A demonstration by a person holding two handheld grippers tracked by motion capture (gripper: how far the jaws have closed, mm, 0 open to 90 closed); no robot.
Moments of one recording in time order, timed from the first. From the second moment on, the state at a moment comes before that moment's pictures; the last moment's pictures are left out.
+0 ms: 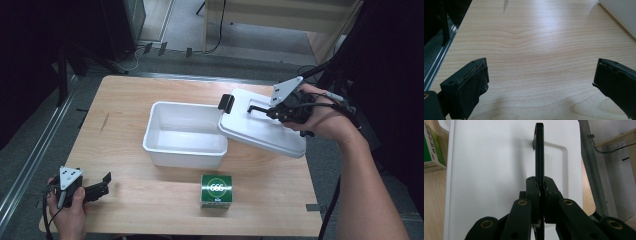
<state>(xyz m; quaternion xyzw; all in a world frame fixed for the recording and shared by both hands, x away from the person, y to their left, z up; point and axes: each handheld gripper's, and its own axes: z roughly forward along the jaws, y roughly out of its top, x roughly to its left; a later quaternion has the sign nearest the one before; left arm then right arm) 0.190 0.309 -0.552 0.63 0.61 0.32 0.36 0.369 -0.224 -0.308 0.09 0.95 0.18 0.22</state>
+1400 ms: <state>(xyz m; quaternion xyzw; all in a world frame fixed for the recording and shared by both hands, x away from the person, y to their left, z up) 0.189 0.310 -0.552 0.63 0.62 0.31 0.36 0.361 -0.275 -0.402 0.14 0.95 0.16 0.24</state>
